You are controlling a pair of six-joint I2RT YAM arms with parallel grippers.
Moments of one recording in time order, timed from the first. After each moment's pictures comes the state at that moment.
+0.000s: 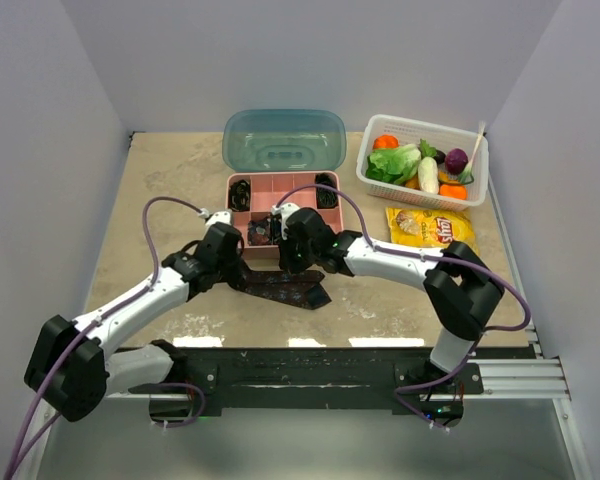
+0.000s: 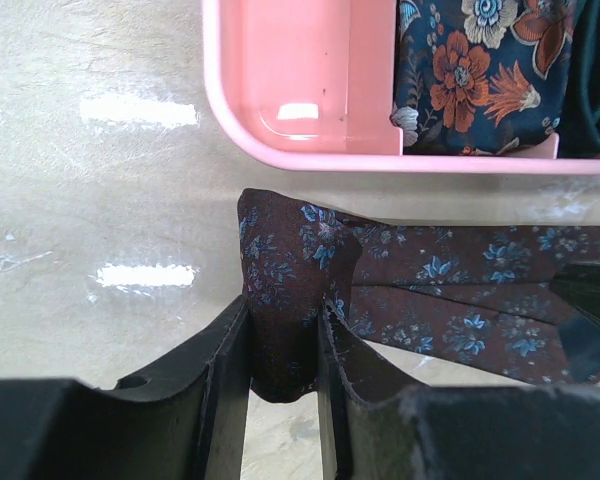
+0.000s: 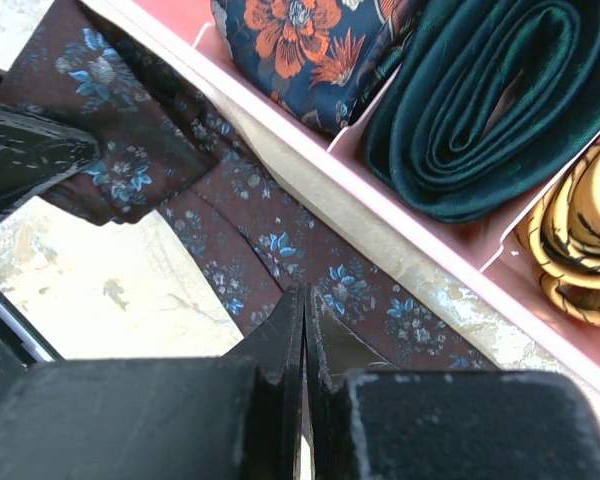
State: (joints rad) left arm -0.54 1.13 0.68 -0.46 -0.27 -0.57; right arm 0.89 1.74 1.13 -0.16 -0.04 0.33
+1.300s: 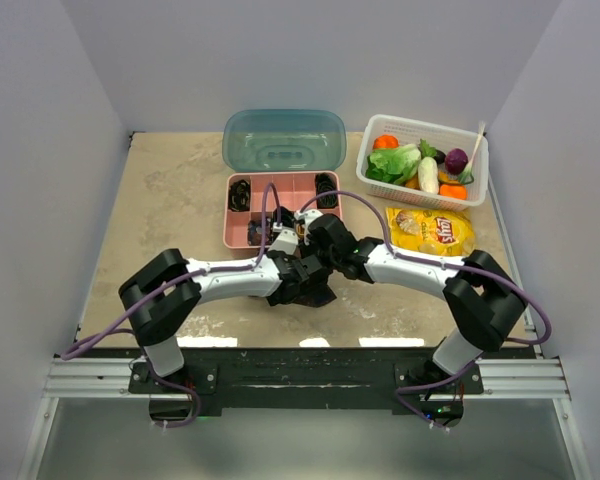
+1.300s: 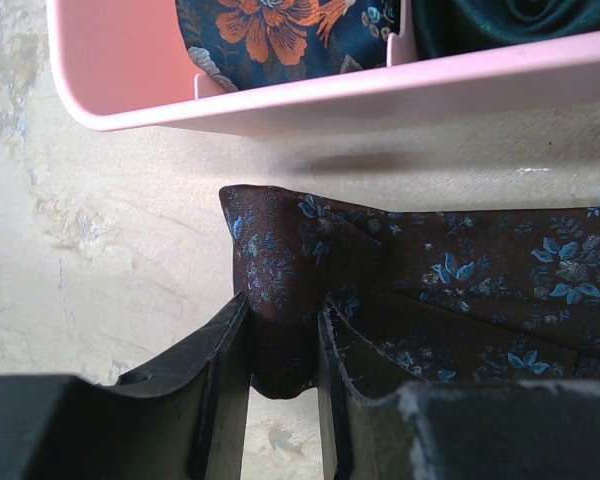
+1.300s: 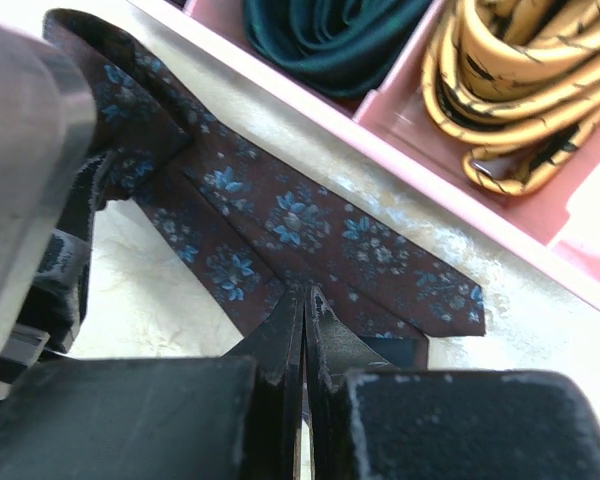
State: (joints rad) left arm -1.04 1.74 1.07 -0.85 -0.88 -0.88; right arm 0.83 1.61 0.96 -0.16 -0.05 0.36
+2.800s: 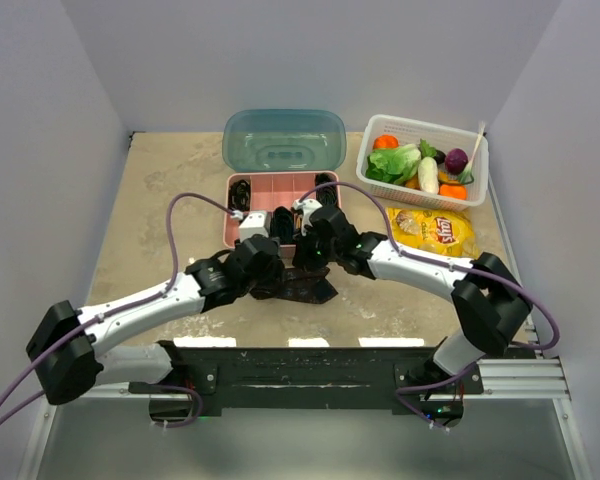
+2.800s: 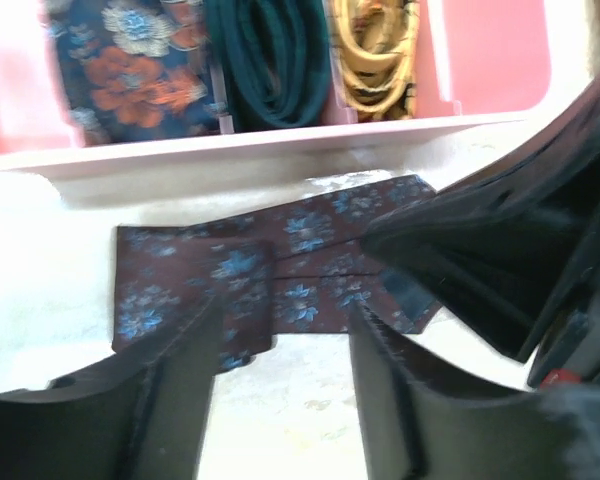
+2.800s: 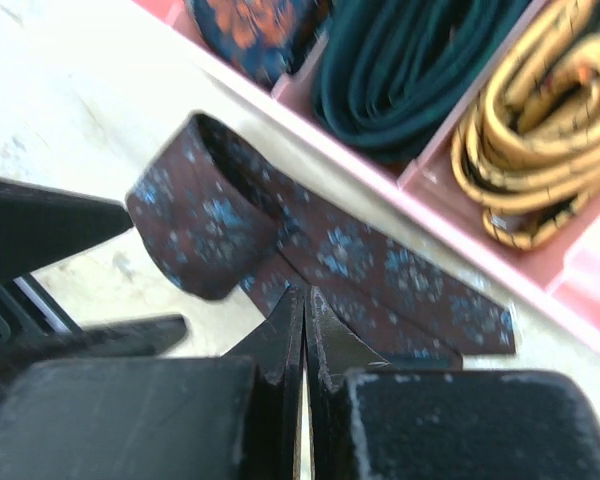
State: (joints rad) left arm -0.91 1.22 0.79 -0.36 -0.43 -0.76; right arm 0.82 1.58 1.00 -0.14 -0.10 0.35
